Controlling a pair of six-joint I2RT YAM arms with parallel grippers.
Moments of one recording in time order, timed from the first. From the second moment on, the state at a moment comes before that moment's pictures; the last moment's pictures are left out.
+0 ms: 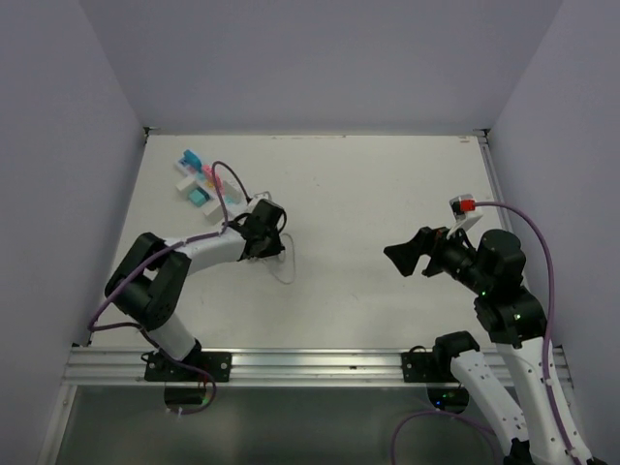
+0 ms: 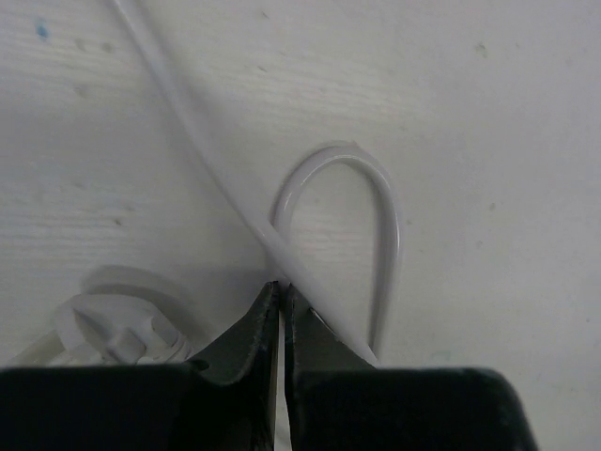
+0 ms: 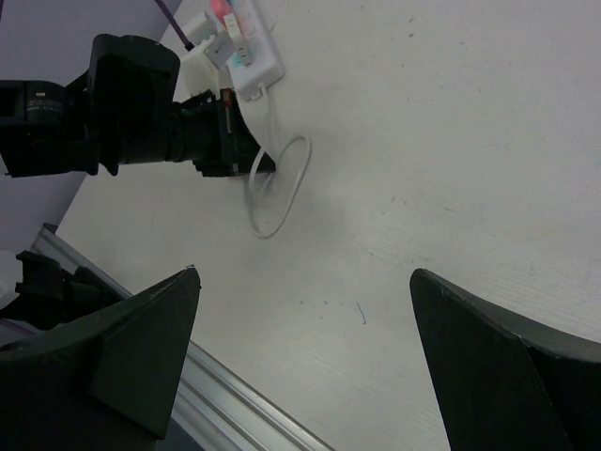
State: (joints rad) left arm -0.52 1.65 0.88 -0.22 -0.19 -0.73; right arm 0.23 0.55 0.84 -0.61 -0.39 0.37
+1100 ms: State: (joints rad) left arm -1.15 1.33 0.99 -0.35 -0.42 -0.82; right arm 0.23 0.65 0.74 -0.56 -0.38 0.37
